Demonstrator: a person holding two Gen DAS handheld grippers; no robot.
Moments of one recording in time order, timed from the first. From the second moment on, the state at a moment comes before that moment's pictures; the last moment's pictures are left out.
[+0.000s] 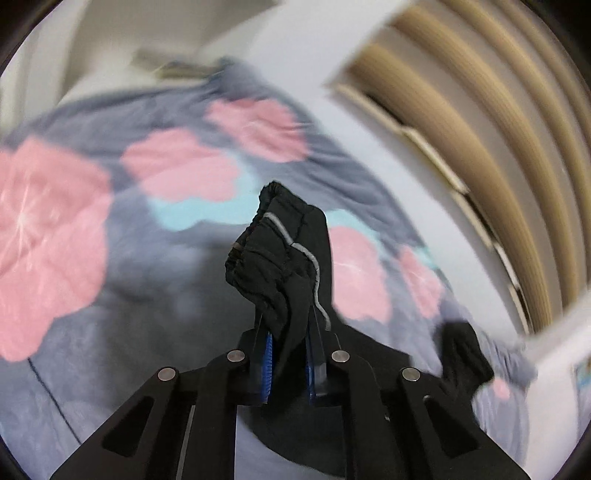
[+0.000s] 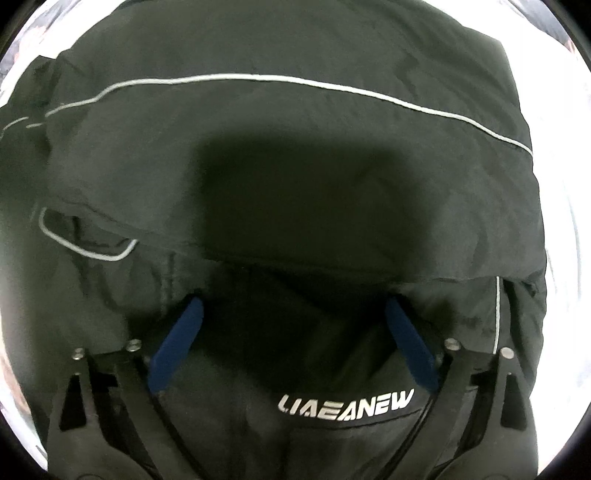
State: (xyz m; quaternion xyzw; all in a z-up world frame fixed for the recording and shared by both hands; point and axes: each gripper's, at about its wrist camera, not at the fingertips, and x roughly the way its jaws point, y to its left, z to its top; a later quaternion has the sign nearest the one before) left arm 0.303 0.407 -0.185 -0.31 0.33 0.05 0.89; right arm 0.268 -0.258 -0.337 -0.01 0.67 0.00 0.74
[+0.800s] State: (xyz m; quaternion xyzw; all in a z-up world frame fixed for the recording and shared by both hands) left arm 0.302 -0.027 -0.100 -0.08 0.40 -0.31 0.86; right arm 0.196 -0.363 -0.272 0.03 0.60 -0.05 0.80
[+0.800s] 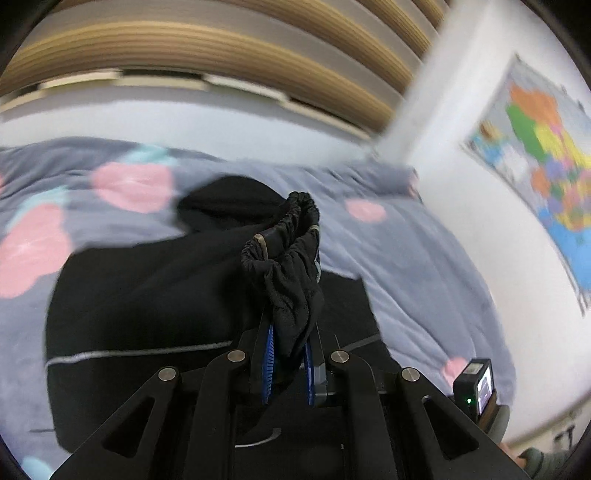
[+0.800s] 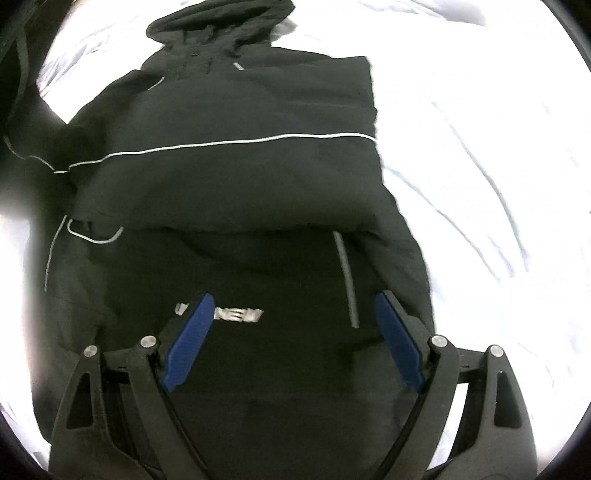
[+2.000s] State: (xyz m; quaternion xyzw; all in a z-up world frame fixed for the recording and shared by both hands) left arm 0.290 0.003 -0.207 -0.18 0.56 -0.26 0.76; right arm 0.340 -0.385 -0.304 0.21 0.58 0.05 0.79
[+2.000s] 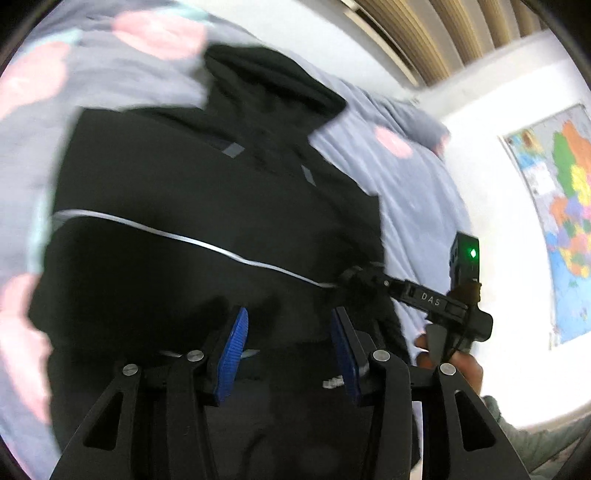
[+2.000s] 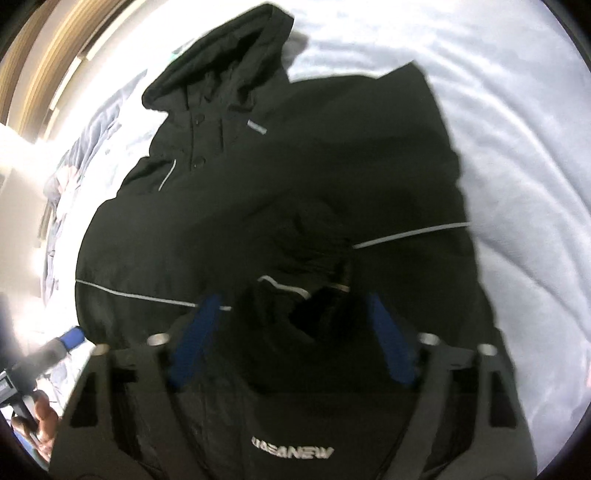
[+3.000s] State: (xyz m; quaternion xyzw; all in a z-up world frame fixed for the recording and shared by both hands) left arm 0.350 0.002 -0.250 -0.09 0.56 -0.16 0.81; right arm 0.359 -0.441 -0.296 0.08 0.56 -0.04 0.83
